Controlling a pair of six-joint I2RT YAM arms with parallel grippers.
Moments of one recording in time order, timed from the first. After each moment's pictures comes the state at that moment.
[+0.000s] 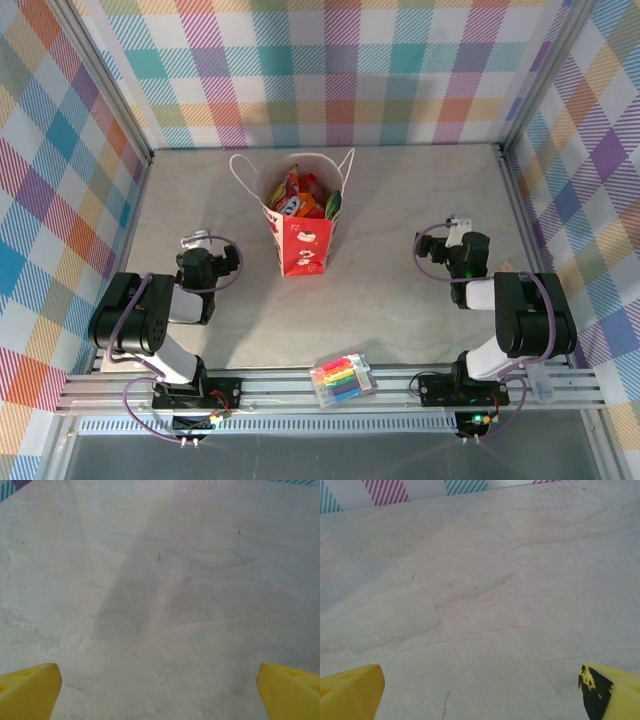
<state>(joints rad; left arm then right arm) -0.05 1.58 0.29 0.88 -0.20 -0.16 -0.03 1.53 0.37 0.76 -0.17 0.07</state>
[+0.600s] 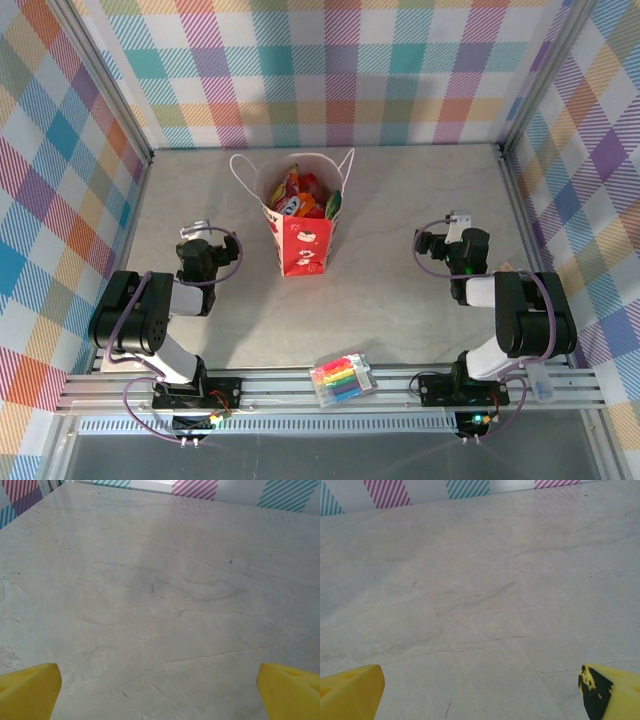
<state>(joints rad) -0.05 1.58 0.34 0.86 -0.20 -0.16 -0.02 1.53 0.40 0.74 -0.17 0.07</state>
